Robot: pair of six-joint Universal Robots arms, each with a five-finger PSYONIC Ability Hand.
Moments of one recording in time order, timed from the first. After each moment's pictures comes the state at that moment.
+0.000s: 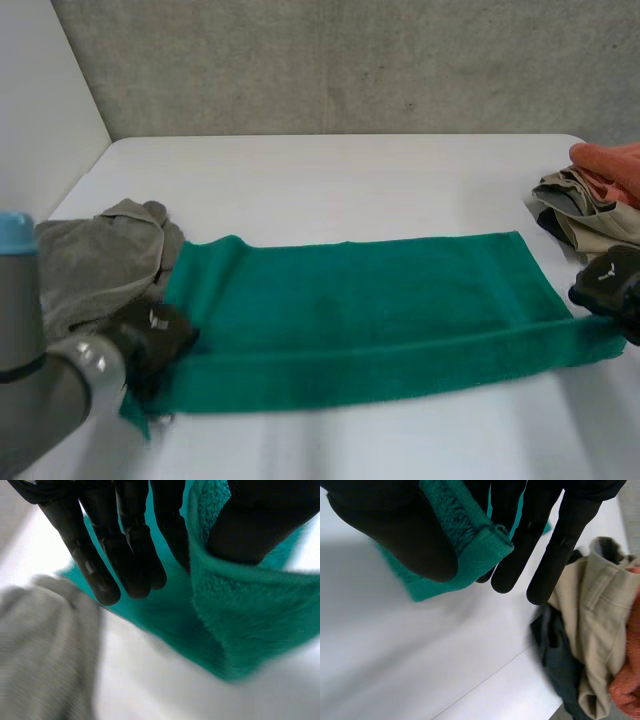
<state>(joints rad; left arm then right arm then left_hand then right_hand) 4.37 -1.75 -1.79 2.89 -1.52 3.89 1.54 -1.31 1.61 0.38 1.39 1.94 1.17 1.20 1.19 1.20 0.97 1.12 1.18 1.19 1.20 1.03</state>
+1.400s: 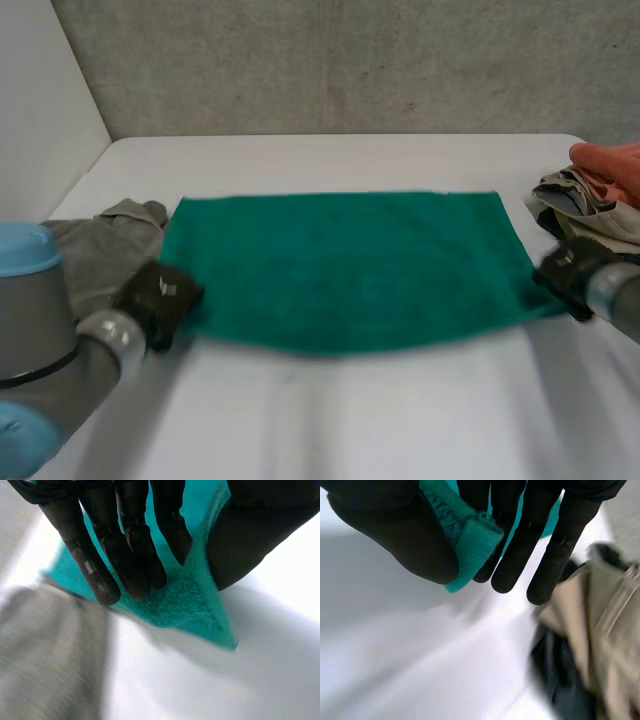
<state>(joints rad) 4.41 -1.83 -1.85 3.08 -1.49 3.93 1.62 -1.15 1.56 0.24 1.46 2.04 1.17 1.20 1.20 1.20 0.97 1.12 1.18 1.19 1.20 1.03</state>
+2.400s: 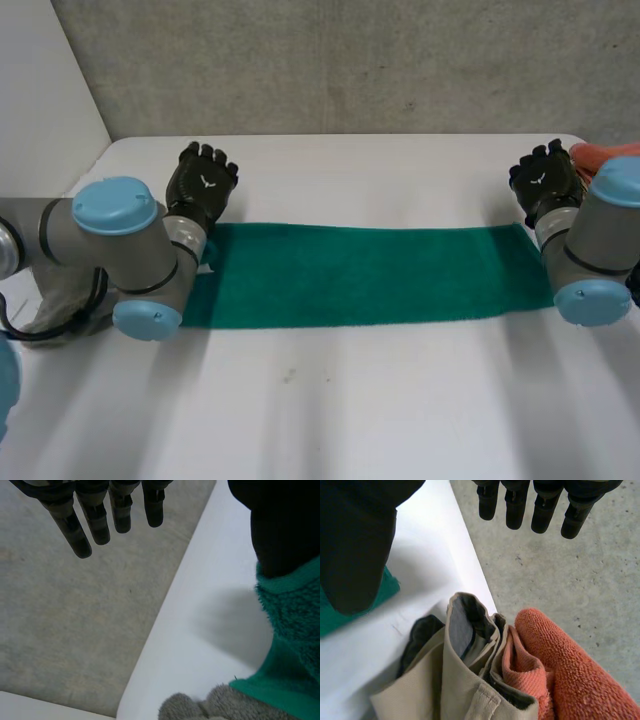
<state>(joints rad) 4.31 -2.33 -1.23 3.54 -1.61 3.98 1.76 -0.80 1.18 -0.30 1.60 2.21 0.19 0.21 0.21 0.20 0.05 0.23 0.22 0.21 0.21 0.05</state>
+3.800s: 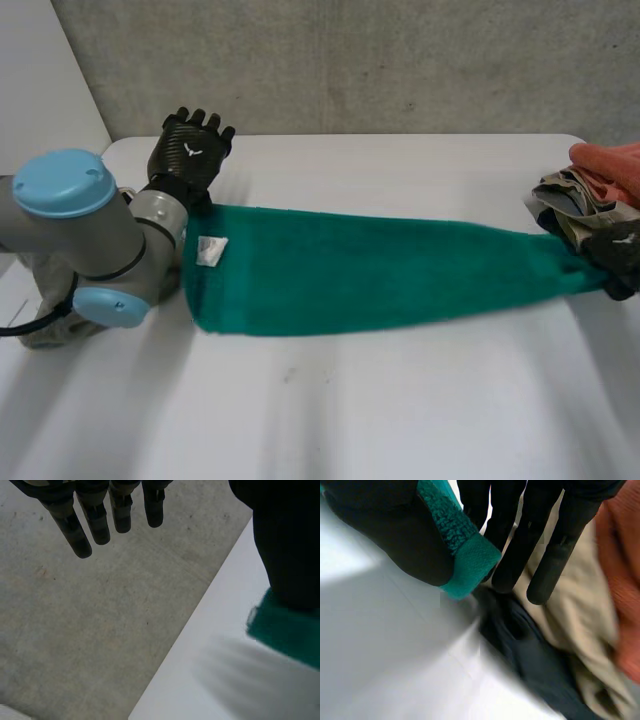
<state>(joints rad) 4.36 -2.17 -1.32 3.56 -1.49 3.80 1.39 -1.07 1.60 -0.14 1.26 2.31 0.19 0.21 0.21 0.20 0.05 1.11 1.18 1.19 1.20 0.99</state>
